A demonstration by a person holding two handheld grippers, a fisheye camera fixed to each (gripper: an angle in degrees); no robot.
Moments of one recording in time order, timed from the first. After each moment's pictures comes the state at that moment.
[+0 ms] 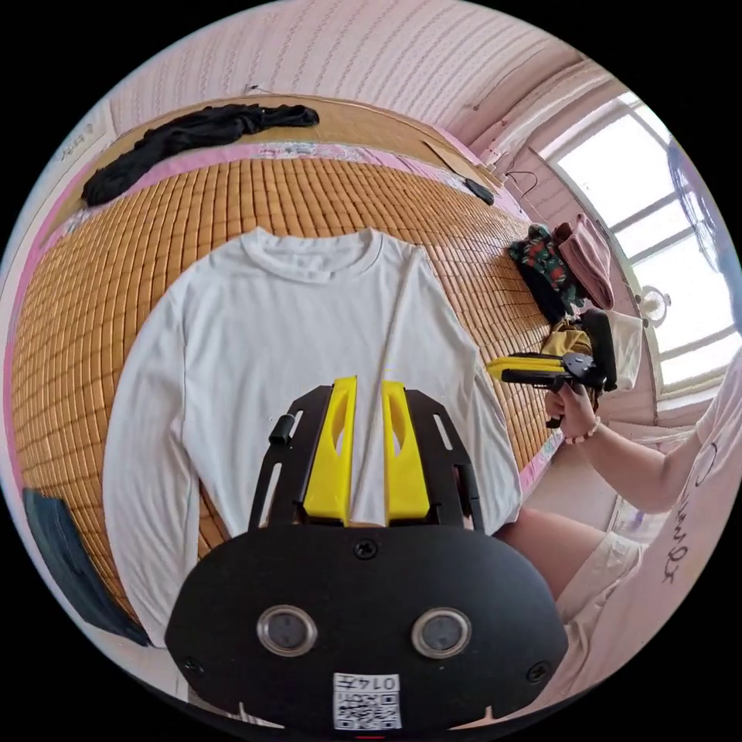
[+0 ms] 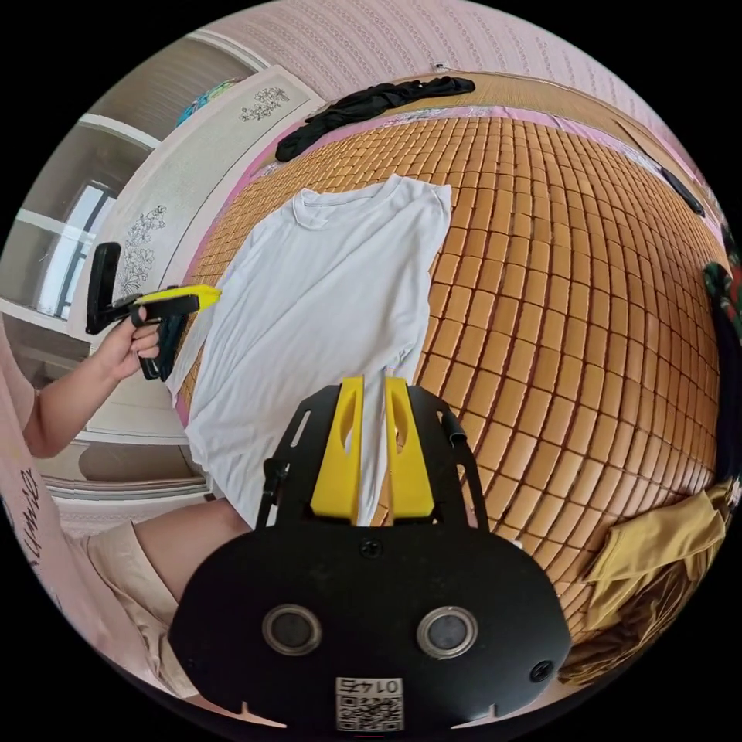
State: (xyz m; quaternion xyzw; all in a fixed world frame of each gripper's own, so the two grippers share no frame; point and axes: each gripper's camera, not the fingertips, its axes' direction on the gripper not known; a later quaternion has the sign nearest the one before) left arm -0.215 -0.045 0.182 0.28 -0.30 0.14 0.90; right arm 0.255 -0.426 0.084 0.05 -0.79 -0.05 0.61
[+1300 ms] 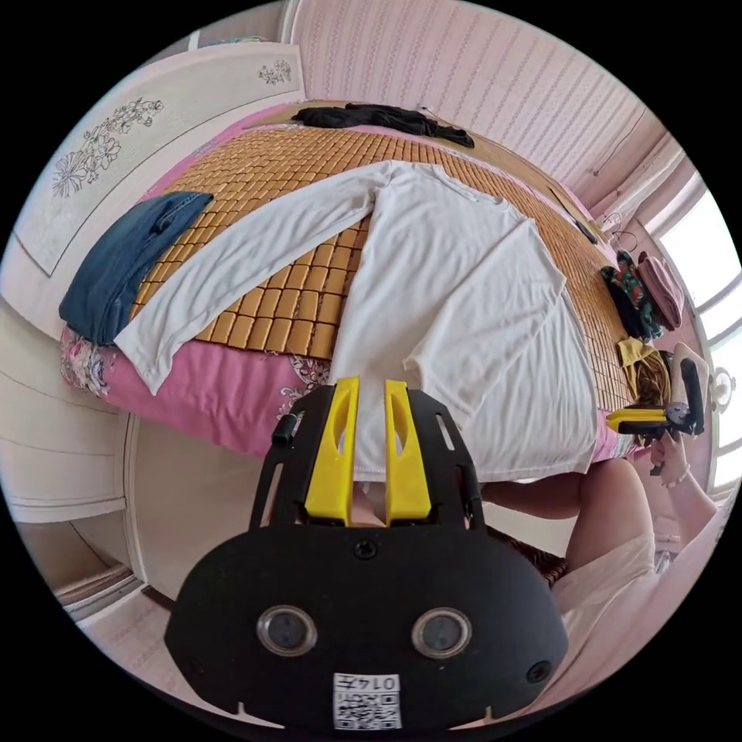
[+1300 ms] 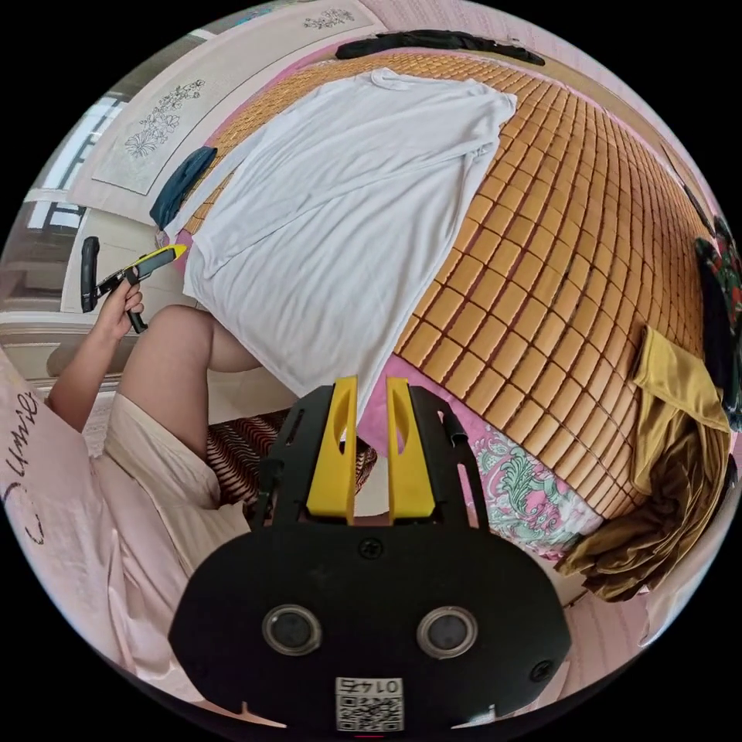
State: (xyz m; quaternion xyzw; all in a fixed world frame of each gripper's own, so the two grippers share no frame) left arm -0.432 0.296 0.397 0.45 -0.35 -0.05 0.82; right arm 0.232 -0.241 -0.047 0.05 -0.72 -0.20 0.66
